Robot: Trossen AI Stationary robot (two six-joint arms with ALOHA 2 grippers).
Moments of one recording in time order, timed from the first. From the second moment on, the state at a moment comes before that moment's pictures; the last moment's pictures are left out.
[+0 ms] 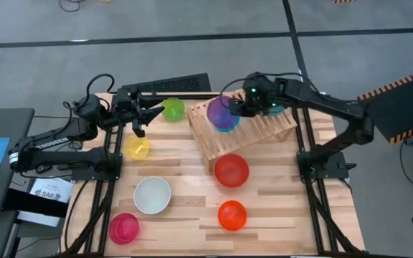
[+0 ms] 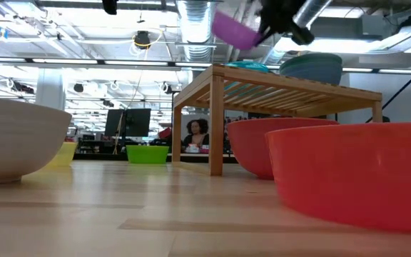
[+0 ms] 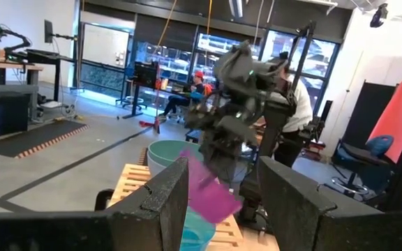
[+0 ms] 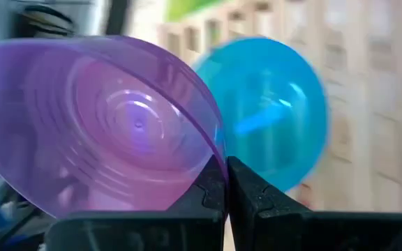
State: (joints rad) left arm 0.35 0.74 0.78 0.21 0.06 -0.25; right arm -0.35 1.45 1.52 -0.91 -0.08 1.02
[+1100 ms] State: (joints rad) left arm 0.35 0.74 0.78 0.19 0.06 -0.23; right arm -0.36 1.47 1.52 -0.97 0.02 0.96
